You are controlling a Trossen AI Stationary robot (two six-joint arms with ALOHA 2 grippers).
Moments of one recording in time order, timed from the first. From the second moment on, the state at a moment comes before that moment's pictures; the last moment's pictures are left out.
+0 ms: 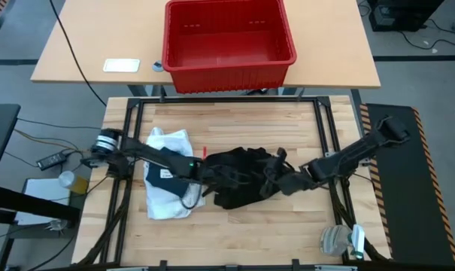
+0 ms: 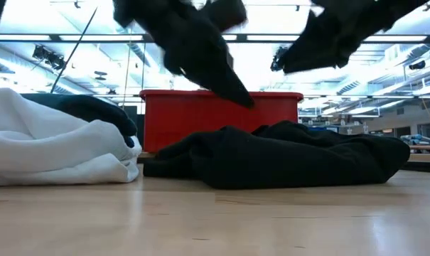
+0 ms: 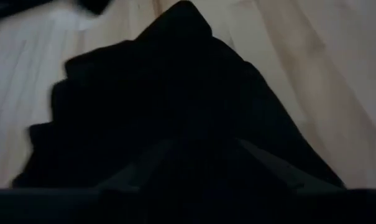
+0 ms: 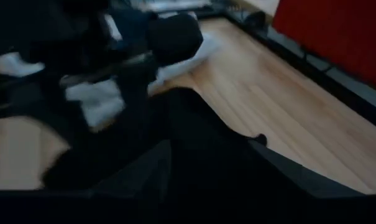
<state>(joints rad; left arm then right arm) -0.20 1.80 1.17 -0.07 -0.21 0.14 0.41 1.34 0.73 -0.04 0.78 0.46</state>
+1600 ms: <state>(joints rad) -0.17 2.00 1.19 -0.06 -0.20 0.08 0.31 1.31 0.64 -0.17 0.54 0.53</state>
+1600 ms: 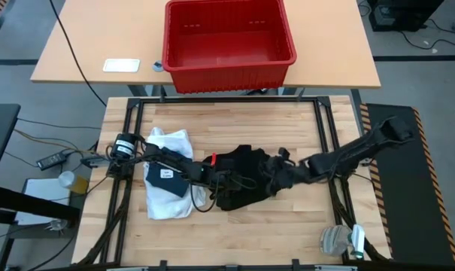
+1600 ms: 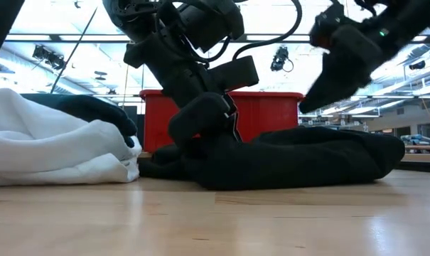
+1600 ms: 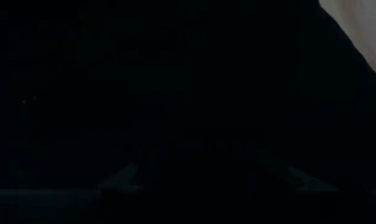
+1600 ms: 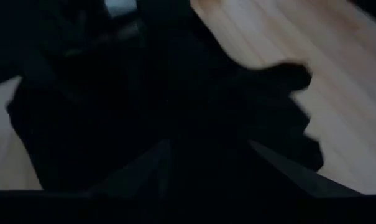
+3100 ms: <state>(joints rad) -0.20 1.84 1.18 -0.05 -0.26 0.12 0.59 1.42 0.67 -0.18 0.74 0.63</state>
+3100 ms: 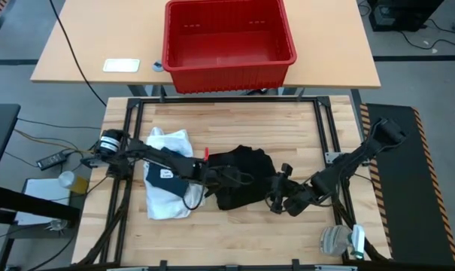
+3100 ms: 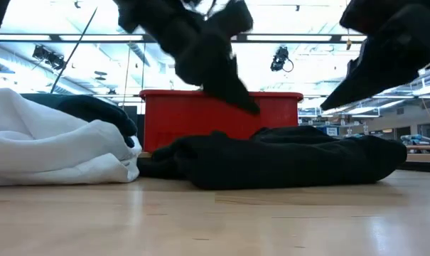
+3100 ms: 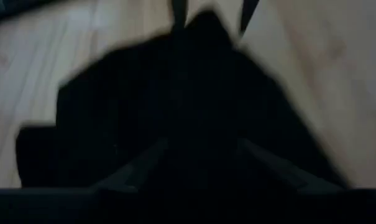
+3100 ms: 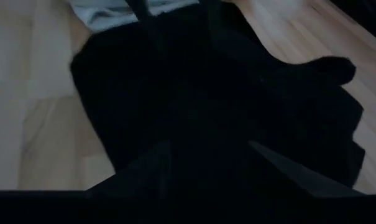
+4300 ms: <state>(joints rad) -0.40 2.00 1.20 -0.10 -0.41 -0.06 0.60 1.57 0.82 -0.01 0.71 0.47</state>
